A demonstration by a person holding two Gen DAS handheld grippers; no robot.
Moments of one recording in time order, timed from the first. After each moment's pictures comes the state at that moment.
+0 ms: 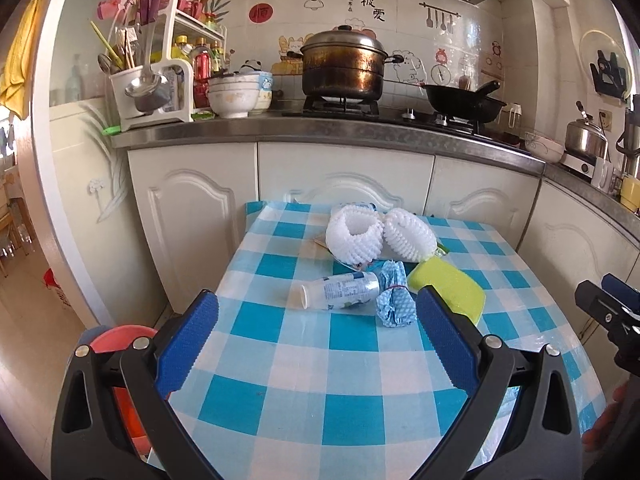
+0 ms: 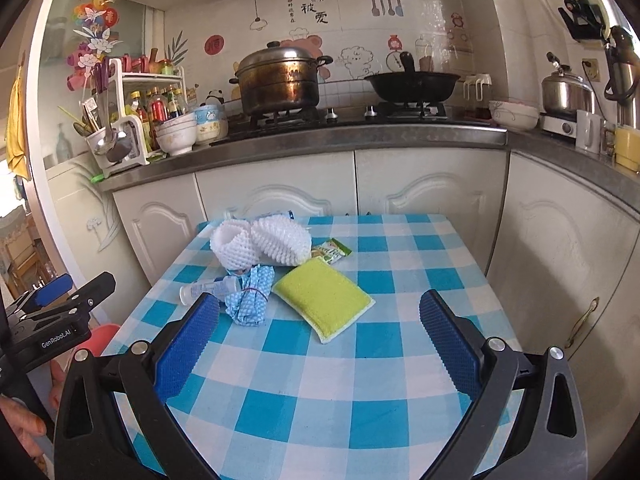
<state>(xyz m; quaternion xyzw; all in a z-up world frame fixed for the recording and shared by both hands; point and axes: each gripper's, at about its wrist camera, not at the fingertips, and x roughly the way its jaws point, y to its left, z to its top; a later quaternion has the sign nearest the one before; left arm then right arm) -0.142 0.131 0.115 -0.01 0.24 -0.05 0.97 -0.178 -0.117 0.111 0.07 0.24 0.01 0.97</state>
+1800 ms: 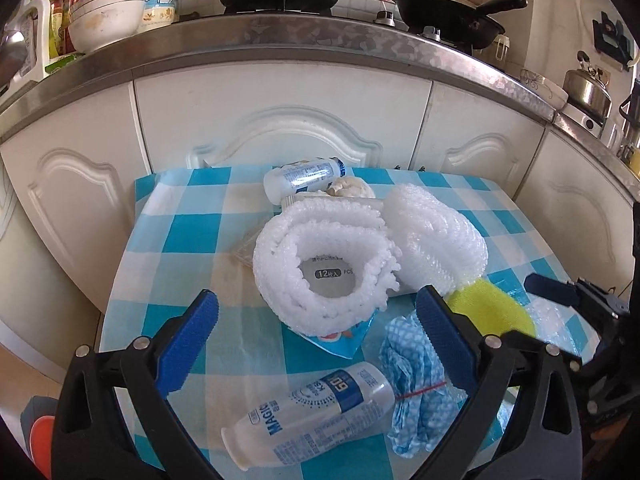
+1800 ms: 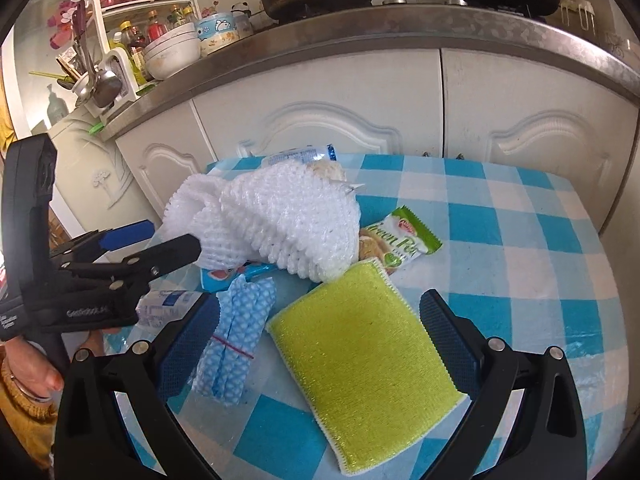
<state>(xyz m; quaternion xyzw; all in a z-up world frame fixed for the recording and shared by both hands) 0.078 0.082 0.057 0.02 0.36 -0.16 0.92 0.028 -0.112 0.038 0.08 0.37 0.13 0.92</state>
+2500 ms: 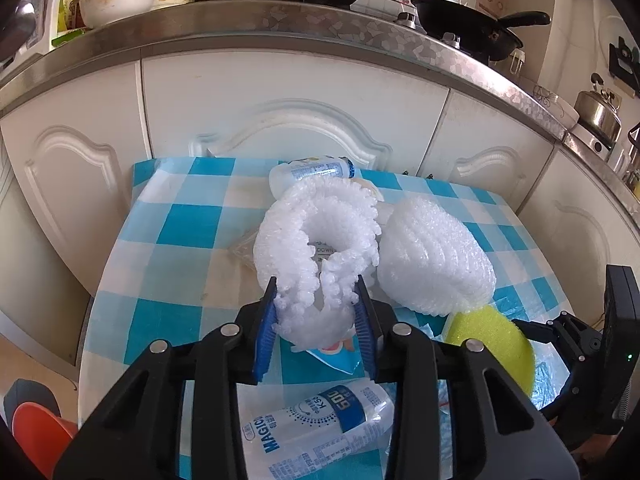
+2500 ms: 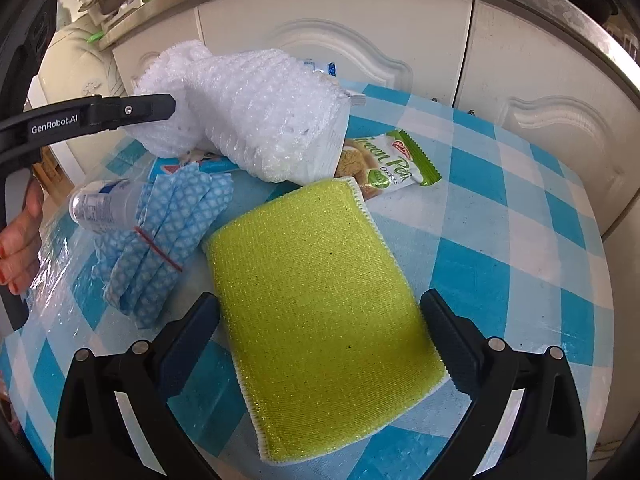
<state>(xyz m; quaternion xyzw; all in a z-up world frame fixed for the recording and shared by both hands) 0.089 0.086 0.052 -0.02 0.37 -0.15 0.91 0.033 -0.113 -0.007 -0.05 0.44 0.13 0.89</state>
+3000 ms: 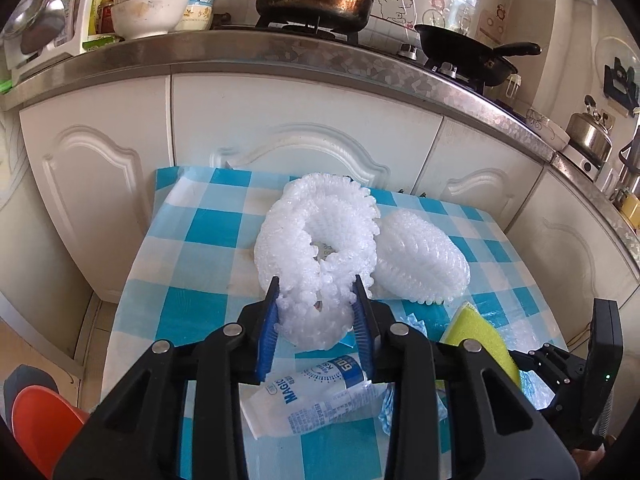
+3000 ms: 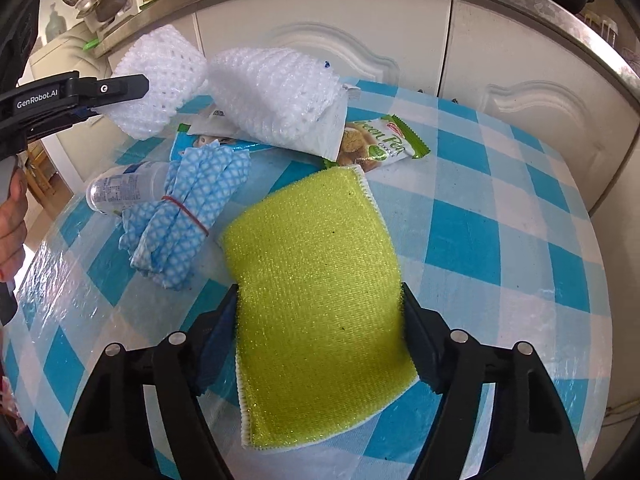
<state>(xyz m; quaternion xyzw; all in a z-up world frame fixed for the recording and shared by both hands) 0.053 0.112 0.076 -0.05 0.35 -0.15 0.92 -0.009 -0.111 -0.001 -0.02 0.43 0.10 0.90</state>
